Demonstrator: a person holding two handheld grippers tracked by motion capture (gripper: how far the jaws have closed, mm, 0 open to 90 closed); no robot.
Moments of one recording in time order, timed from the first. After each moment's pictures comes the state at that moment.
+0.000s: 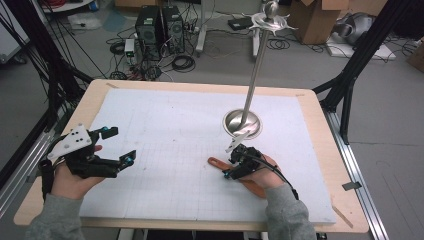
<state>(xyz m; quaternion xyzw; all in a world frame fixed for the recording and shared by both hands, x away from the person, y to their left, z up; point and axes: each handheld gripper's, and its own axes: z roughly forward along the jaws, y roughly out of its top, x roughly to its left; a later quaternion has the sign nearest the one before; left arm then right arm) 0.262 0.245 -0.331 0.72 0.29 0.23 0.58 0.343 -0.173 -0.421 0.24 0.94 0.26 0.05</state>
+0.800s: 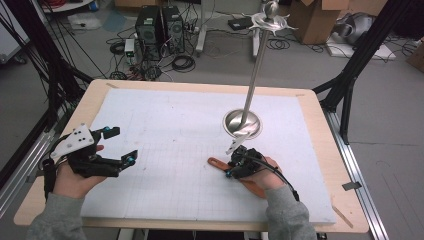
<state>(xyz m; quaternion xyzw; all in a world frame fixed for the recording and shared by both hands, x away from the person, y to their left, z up) 0.264 0.242 -0.333 0.73 0.29 0.22 0.58 0.338 -0.173 -0.419 0.23 0.94 0.25 0.06</state>
